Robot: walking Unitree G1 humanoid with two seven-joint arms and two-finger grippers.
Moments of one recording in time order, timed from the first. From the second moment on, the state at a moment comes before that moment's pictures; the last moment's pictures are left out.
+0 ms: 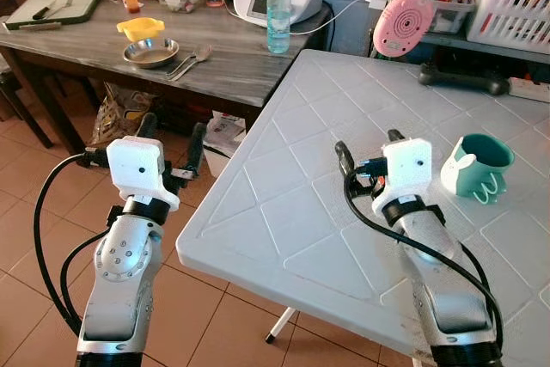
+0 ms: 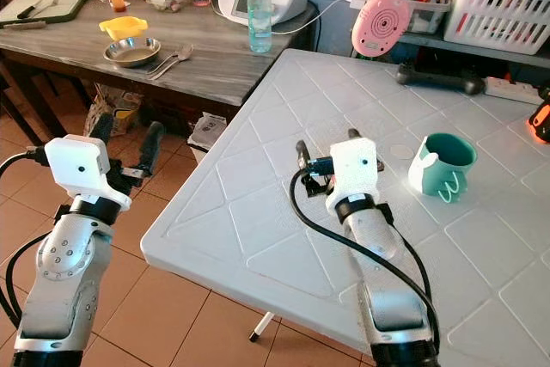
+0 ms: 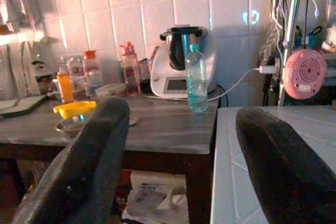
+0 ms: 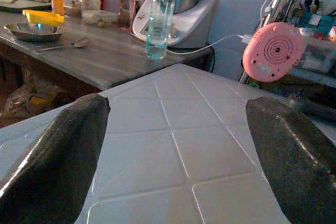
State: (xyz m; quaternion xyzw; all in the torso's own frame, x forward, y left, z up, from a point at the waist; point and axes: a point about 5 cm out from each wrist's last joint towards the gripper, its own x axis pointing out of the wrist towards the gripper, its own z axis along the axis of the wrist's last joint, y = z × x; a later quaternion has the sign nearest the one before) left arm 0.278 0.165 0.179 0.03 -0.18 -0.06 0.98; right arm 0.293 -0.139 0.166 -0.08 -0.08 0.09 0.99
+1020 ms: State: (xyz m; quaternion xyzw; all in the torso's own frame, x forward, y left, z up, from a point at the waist) left arm 0.280 0.171 0.171 0.06 -0.16 -0.03 0.98; right arm 0.292 -0.142 0.162 -0.07 -0.07 0.07 0.99
